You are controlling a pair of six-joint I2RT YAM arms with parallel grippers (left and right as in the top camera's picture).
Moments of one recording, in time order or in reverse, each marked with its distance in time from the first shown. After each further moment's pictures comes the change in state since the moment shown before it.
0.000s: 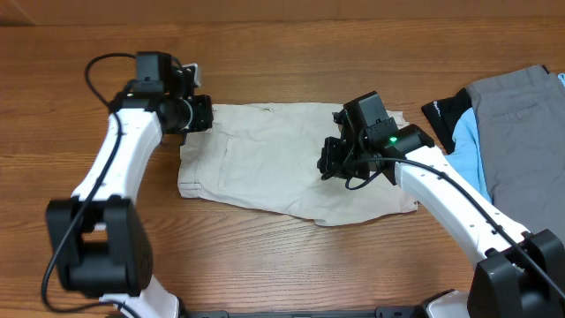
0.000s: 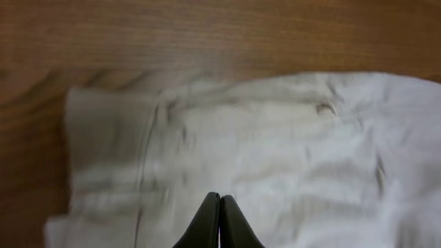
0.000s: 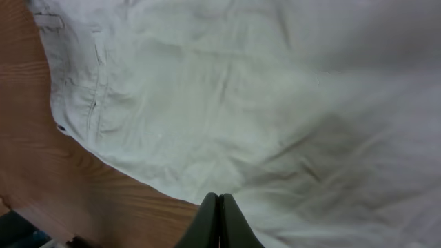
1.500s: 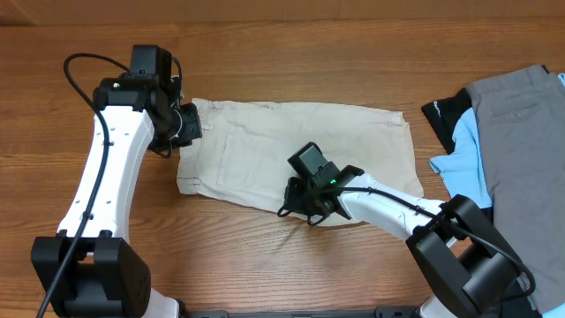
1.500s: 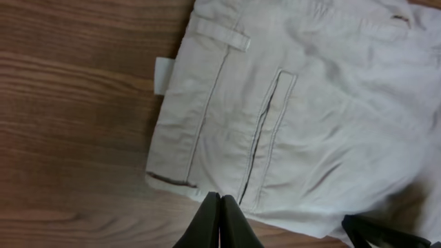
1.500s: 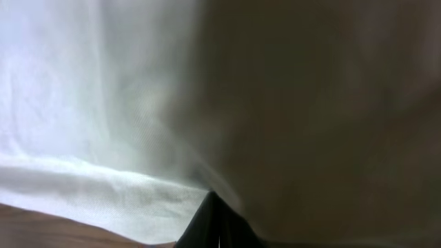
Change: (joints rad) left arm -0.017 -0.146 0.151 -0.529 -0.274 -0.153; right arm 0.281 0.196 -0.200 0.343 0.141 0.325
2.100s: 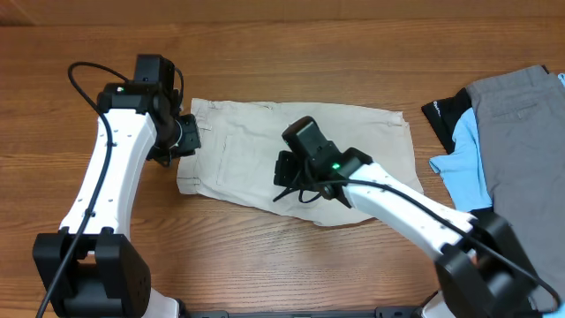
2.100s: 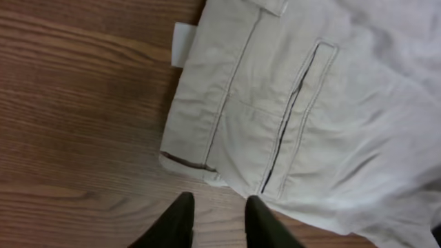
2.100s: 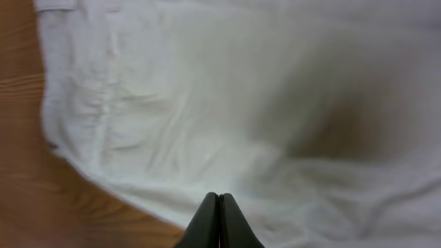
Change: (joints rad) left arm 0.000 0.000 -0.062 -0.020 -0.043 -0.014; right arm -0.001 -0.057 0.177 -0.065 0.089 -0.041
